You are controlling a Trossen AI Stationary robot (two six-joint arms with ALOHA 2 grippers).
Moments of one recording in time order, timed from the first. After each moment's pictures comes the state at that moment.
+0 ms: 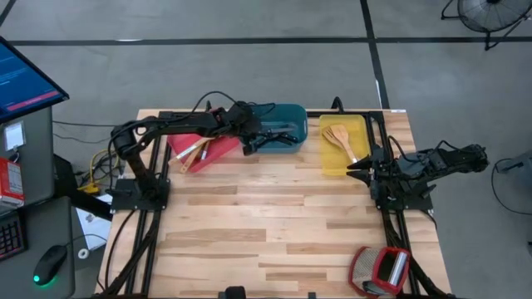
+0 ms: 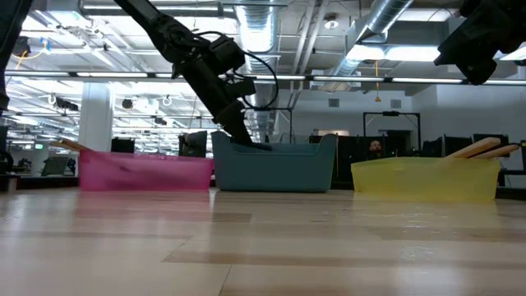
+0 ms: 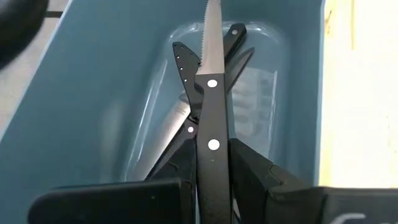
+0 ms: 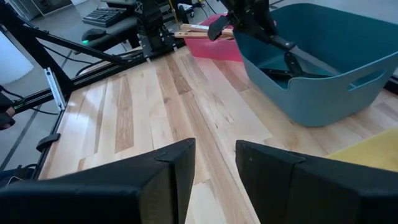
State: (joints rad) left arm 0.50 1.74 1.12 -0.19 -0.01 0.35; right arm 0.31 0.25 0.50 -0.66 0.45 0.47
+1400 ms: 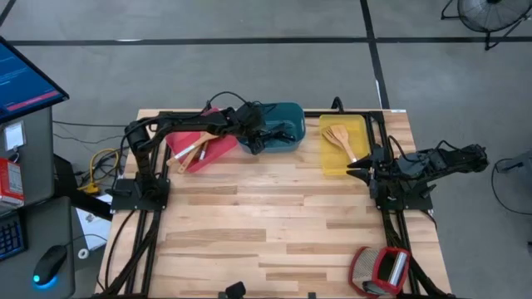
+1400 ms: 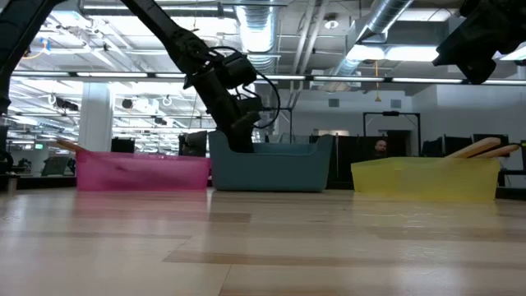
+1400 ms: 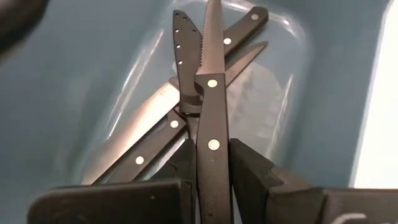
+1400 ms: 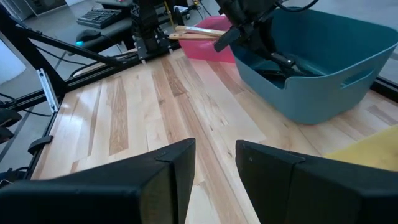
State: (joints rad) left arm 0.50 1.87 1.22 -0.26 -0.03 0.07; right arm 0.31 0.25 0.50 -0.66 0.47 0.46
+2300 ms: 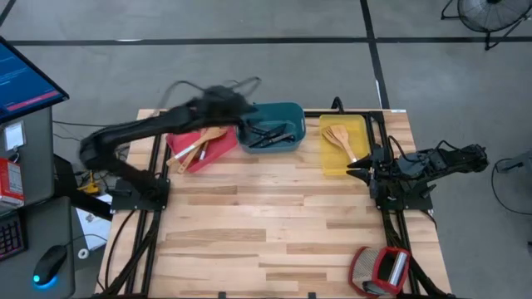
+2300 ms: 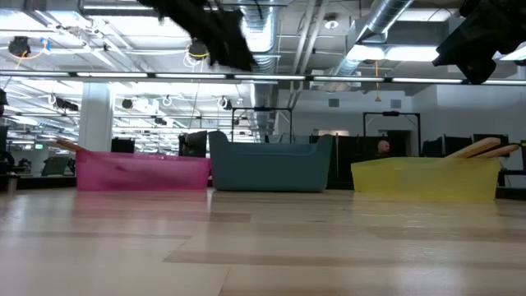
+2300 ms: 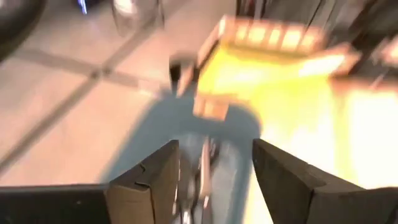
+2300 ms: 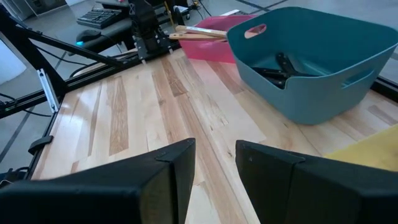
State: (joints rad) left arm 0.44 1.47 1.22 -0.25 -0.02 0.09; right arm 0.31 0.25 0.50 -0.66 0.47 0.46
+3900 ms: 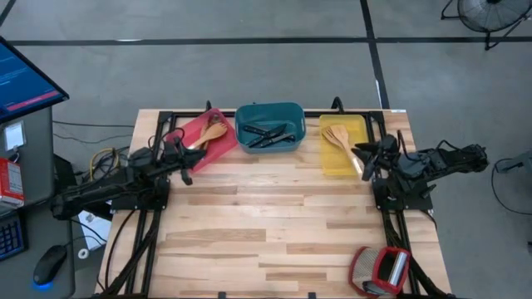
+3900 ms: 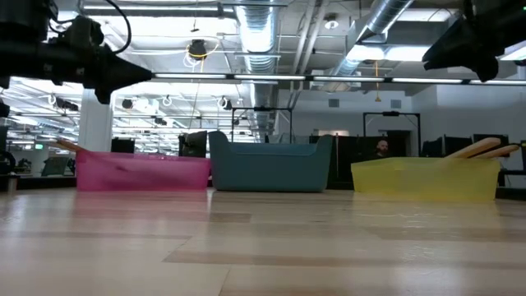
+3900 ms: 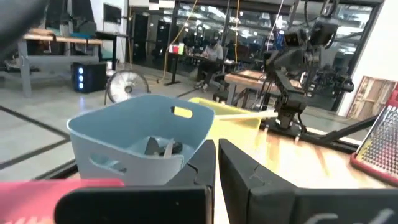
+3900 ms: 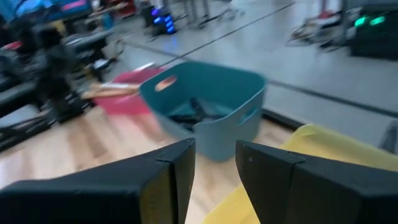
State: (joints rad) left arm 0.37 0.13 0.05 0.11 -0.03 -0.16; right arm 0.31 0.25 0.50 -0.64 0.87 0.52
